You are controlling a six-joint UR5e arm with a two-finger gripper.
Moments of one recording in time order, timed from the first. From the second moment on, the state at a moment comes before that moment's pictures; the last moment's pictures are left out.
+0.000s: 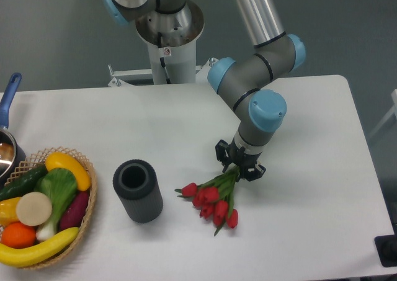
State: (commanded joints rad) arm 2.61 -2.03 -1.80 -0.91 1.40 1.21
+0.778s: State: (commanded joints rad) arm 2.63 -1.98 -1.79 -0.91 1.38 1.21
